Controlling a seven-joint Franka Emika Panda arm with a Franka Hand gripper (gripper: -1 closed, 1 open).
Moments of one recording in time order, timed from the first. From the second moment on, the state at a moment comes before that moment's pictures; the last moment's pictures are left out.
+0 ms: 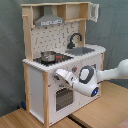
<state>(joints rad) -0.99 -1.04 1.74 -1.94 -1.49 2.71 1.20</state>
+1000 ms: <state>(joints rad) -0.99 -1.03 1.74 -1.94 -1.49 2.71 0.86</state>
